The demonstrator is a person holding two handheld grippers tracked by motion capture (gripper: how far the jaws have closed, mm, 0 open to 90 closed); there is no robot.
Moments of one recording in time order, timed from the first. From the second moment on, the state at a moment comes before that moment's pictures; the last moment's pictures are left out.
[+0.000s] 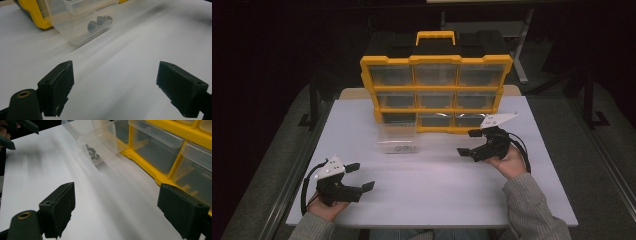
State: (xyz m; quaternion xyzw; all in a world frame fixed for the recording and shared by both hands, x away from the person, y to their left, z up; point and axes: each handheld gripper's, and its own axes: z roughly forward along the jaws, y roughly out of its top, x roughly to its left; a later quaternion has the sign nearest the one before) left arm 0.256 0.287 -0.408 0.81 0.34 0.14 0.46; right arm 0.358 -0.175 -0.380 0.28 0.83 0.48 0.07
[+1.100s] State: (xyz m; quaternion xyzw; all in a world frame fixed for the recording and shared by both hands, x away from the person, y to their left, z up) left arm 0.254 0.291 -0.411 0.81 0.34 0.14 0.46; right arm 0.312 -0.221 -0.408 0.32 0.82 0.47 0.10
